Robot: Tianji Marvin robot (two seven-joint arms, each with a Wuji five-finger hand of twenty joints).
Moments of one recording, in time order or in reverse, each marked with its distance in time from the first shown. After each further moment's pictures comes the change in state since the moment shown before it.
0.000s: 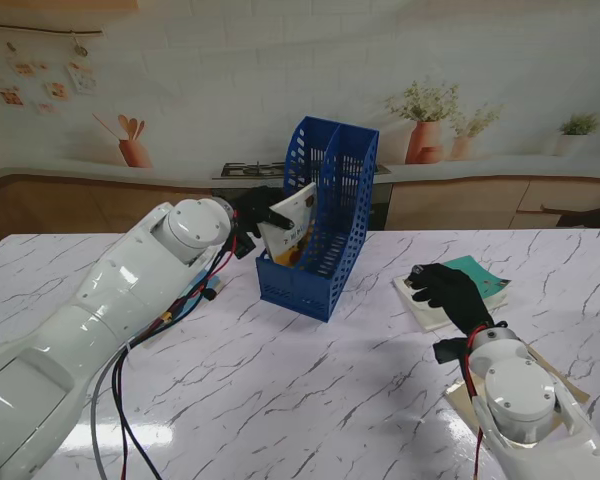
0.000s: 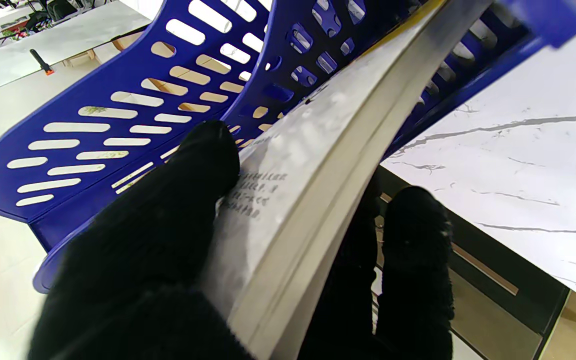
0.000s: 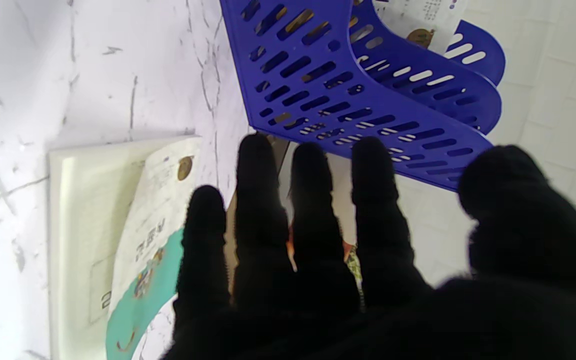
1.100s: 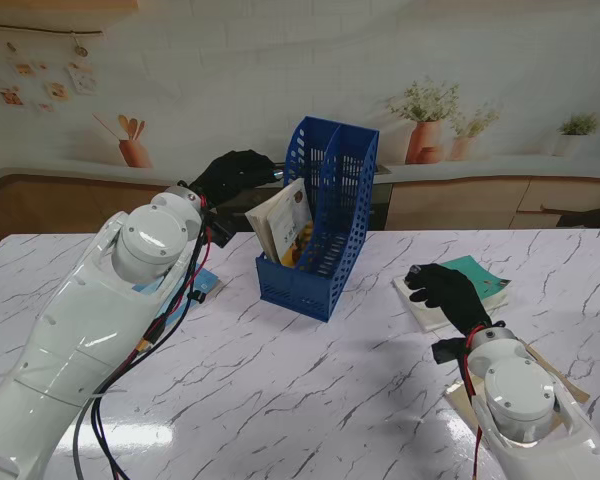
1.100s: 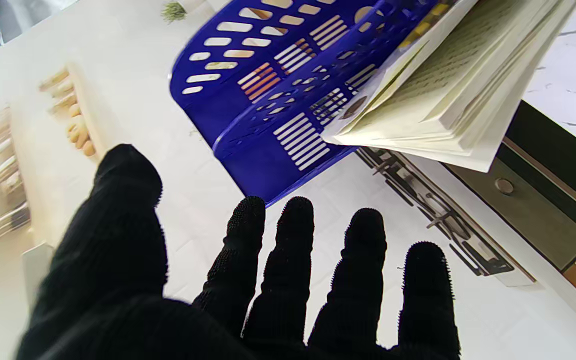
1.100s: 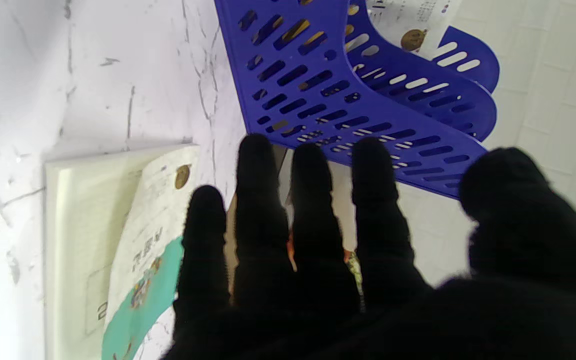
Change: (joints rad) left arm 0.334 0.107 -0.327 -0.638 0.113 0.168 0.116; right arm 0.005 0.002 -0.006 0.006 0.011 -0.008 0.014; left_hand -0.157 0.273 -0.422 0.029 0.034 0.036 -0.586 -0.260 -0.215 0.005 -0.150 -0.059 -0.444 0.111 -0.430 -0.188 -0.590 0.087 -0.586 -0.143; right_hand 0.000 0.012 -0.011 0.000 0.000 0.000 -0.009 0.000 -0.001 0.001 -0.010 0.000 0.000 0.000 0.000 0.000 0.000 0.000 0.000 0.000
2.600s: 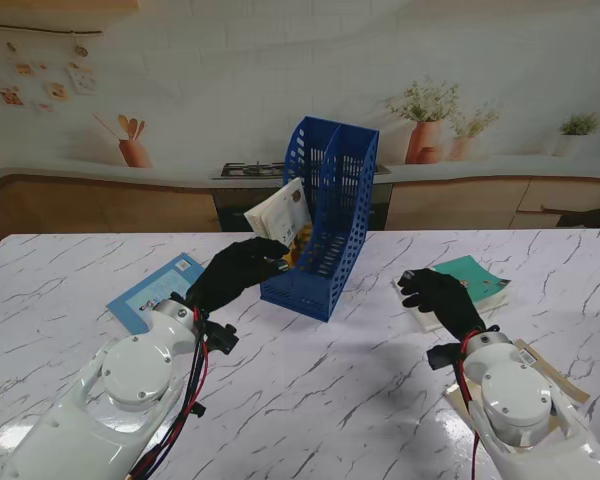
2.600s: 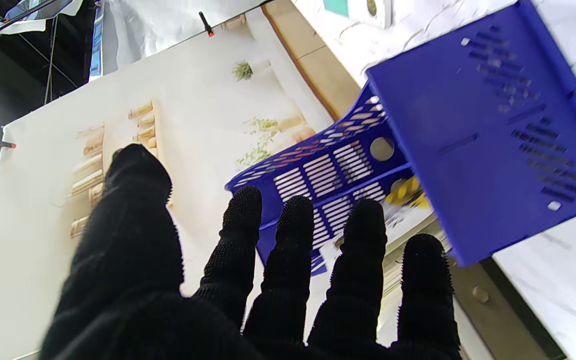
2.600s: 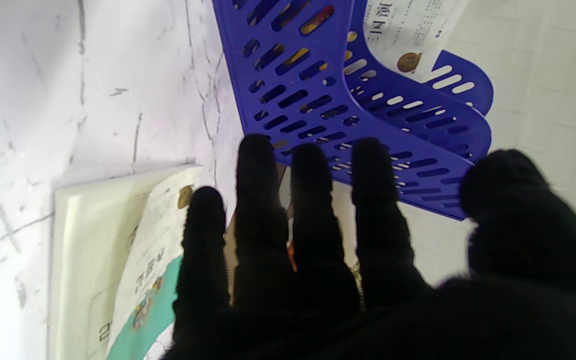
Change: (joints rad) left arm 0.529 0.033 -0.100 -0.329 -0.050 -0.233 0.085; right arm -0.013 0.003 -0.014 -0.007 -0.001 -0.009 0.021; left_hand 0.091 0.037 -0.104 0.007 0.063 -0.037 0.011 0.011 0.003 0.000 0.003 0.015 0.045 -0.001 0.051 0.068 0.038 0.002 0.051 0.080; right_hand 0.000 0.010 -0.010 0.000 0.000 0.000 -0.024 0.000 -0.001 0.000 0.000 0.000 0.000 0.000 0.000 0.000 -0.009 0.000 -0.002 0.000
